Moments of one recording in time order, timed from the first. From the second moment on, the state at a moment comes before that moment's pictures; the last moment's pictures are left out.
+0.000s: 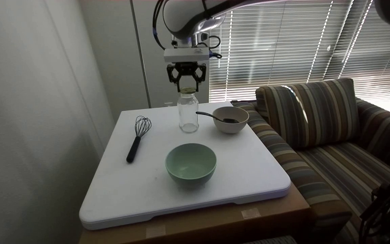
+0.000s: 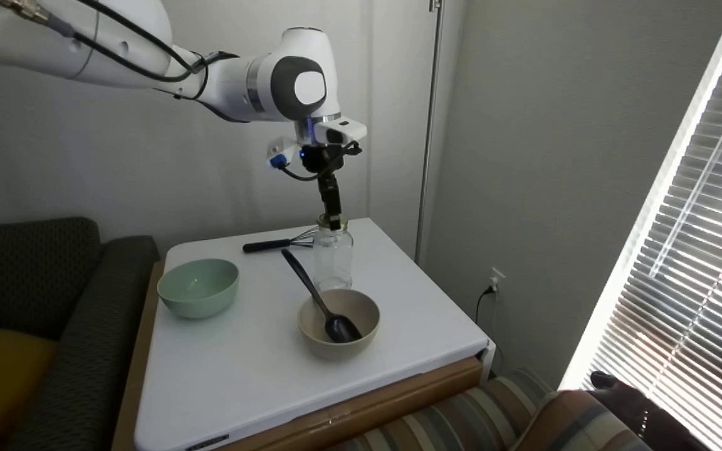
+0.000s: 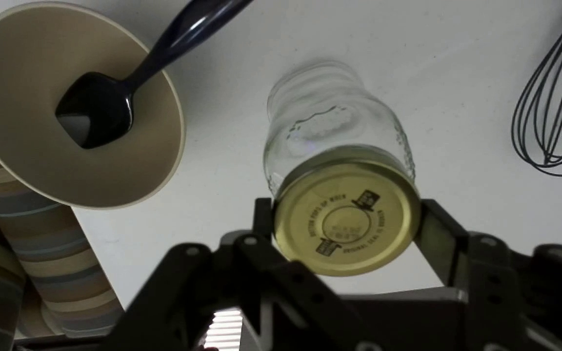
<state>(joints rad) 0.14 1.23 -0.13 -0.63 0.02 1.96 0.83</state>
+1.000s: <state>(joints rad) 0.13 1.24 -0.13 -0.61 0.02 1.94 0.83</state>
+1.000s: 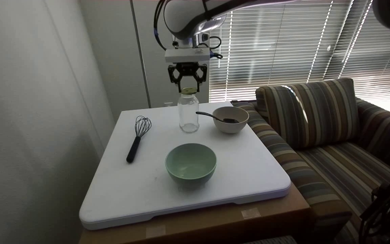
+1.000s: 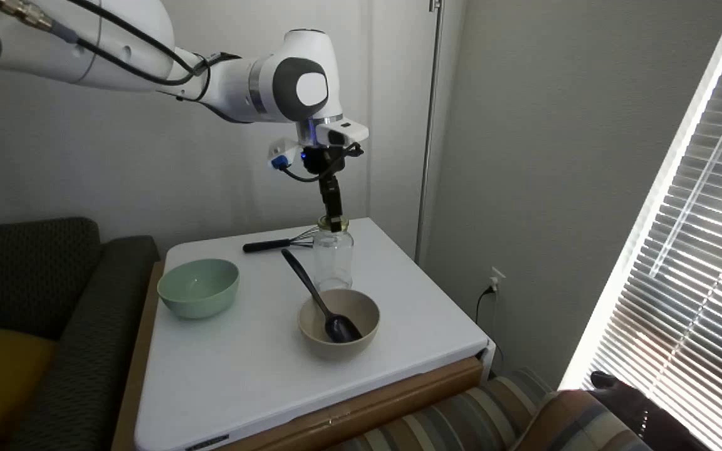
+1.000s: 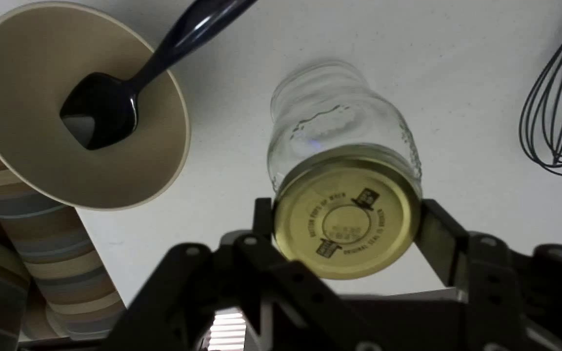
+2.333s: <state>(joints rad) 0.12 1.24 -0.13 -0.60 0.02 1.88 0.83</state>
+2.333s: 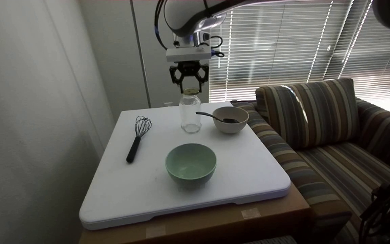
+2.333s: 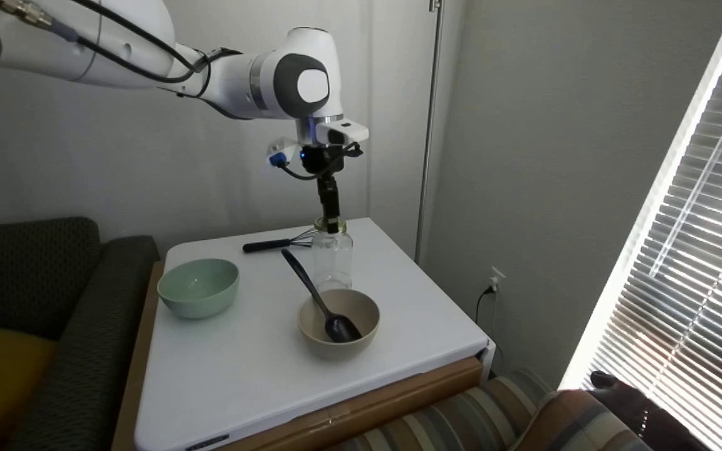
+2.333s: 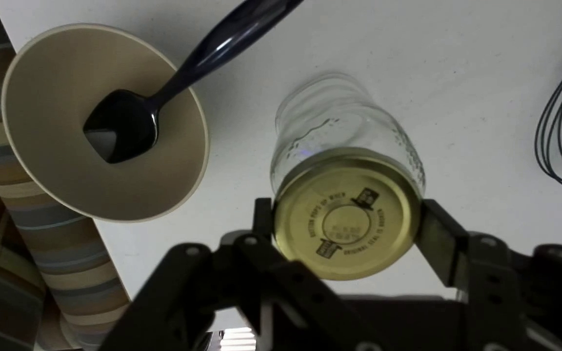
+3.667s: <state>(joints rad) 0.12 1.27 -0.11 -0.60 0.02 1.92 0.83</state>
